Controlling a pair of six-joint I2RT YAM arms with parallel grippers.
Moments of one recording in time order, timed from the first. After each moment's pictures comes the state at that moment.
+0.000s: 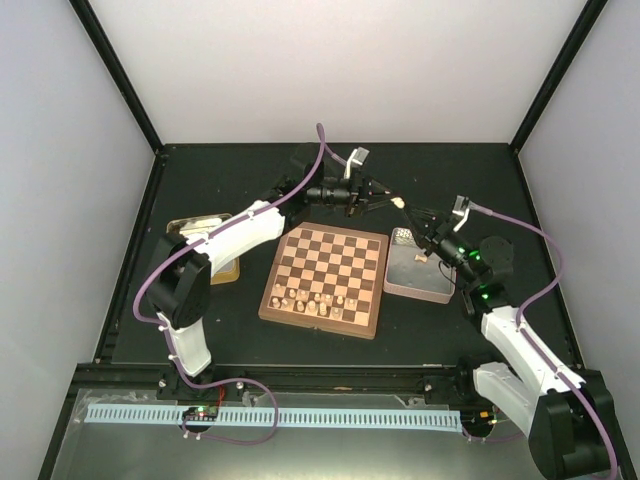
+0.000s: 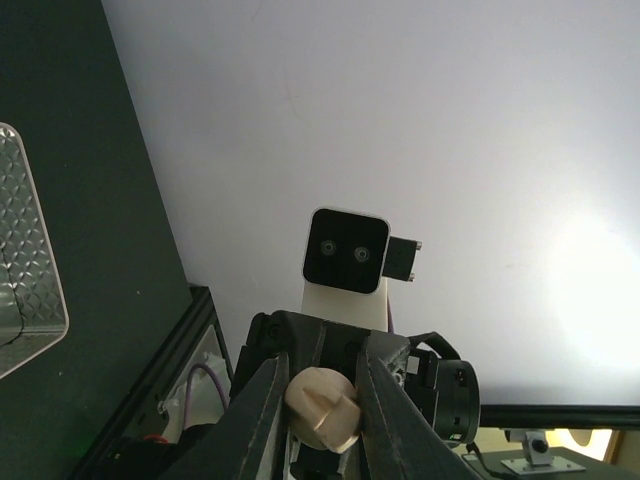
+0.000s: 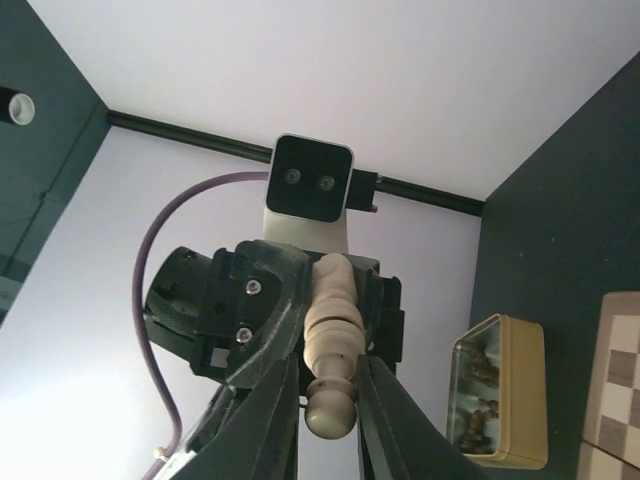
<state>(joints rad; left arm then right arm) -0.66 1.81 1.44 0.23 0.90 -1.34 0.21 0.91 0.41 0.69 -0.57 1.45</state>
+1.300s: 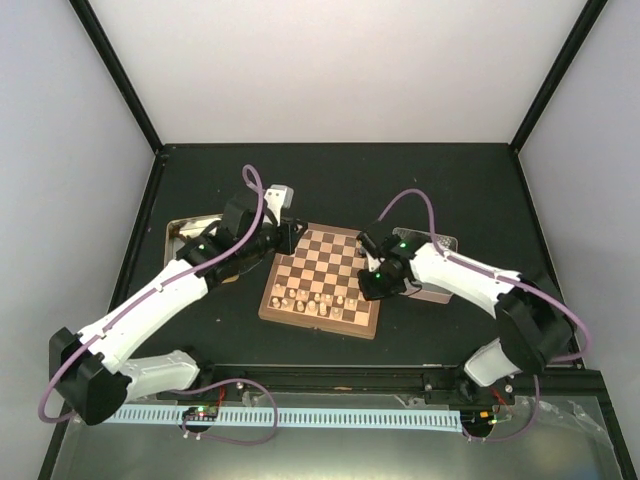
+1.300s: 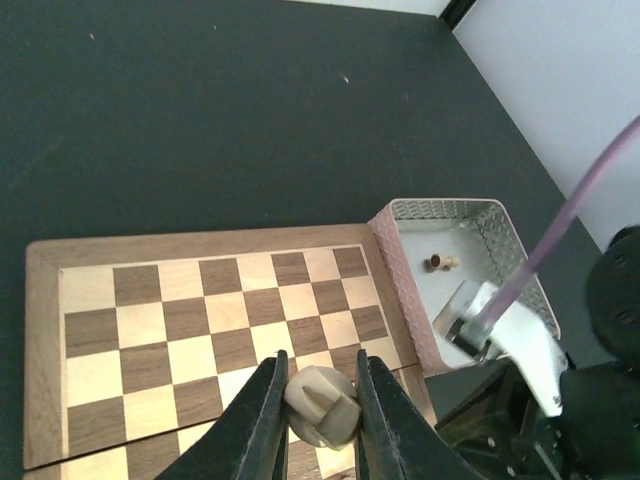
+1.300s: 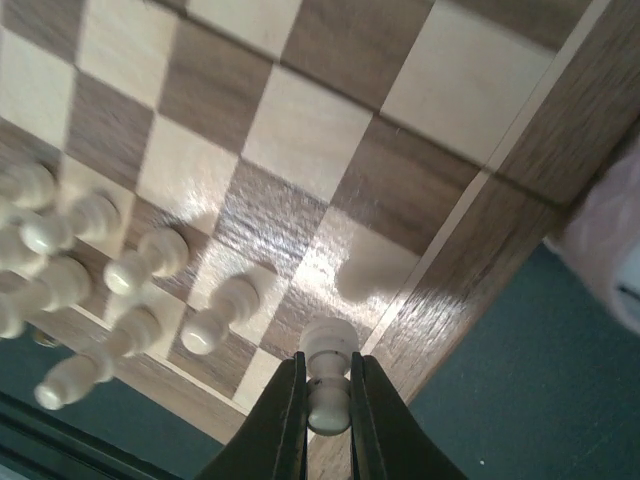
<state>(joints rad) -0.62 1.16 0.99 -0.39 0.12 -0.46 0.71 1.49 0.98 -0.80 -0.19 0.49</state>
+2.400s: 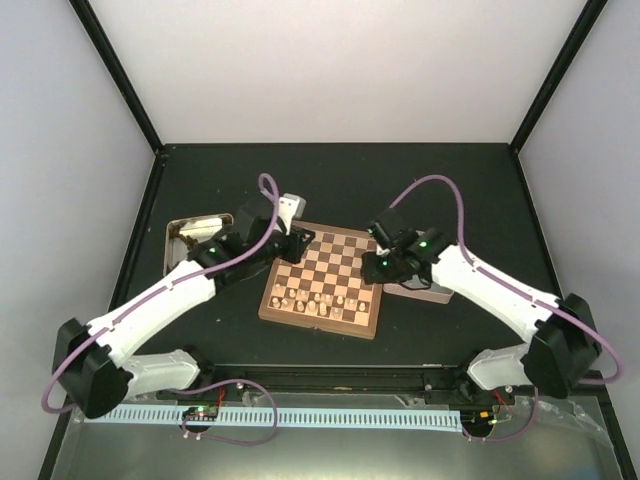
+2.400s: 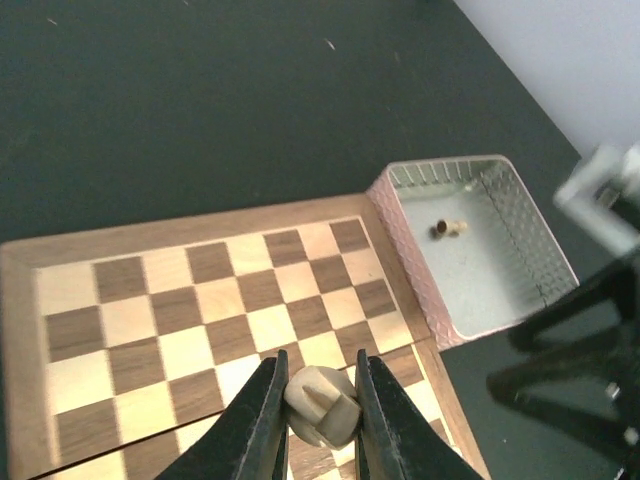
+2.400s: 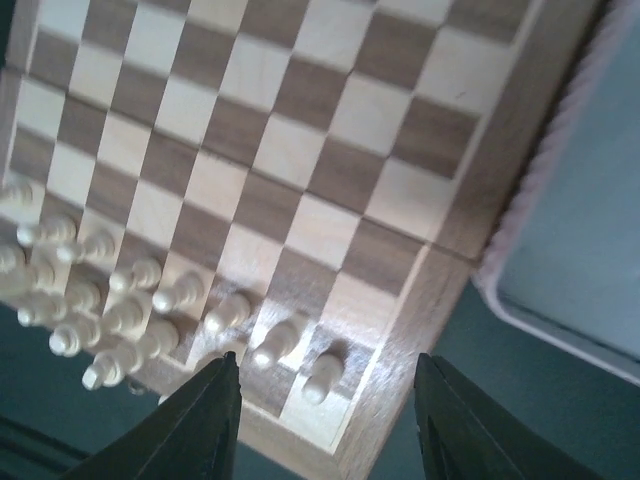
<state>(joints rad) -0.65 1.14 0.94 -0.35 0.11 -0.38 0.76 1.39 1.07 -0.85 -0.05 0.58</state>
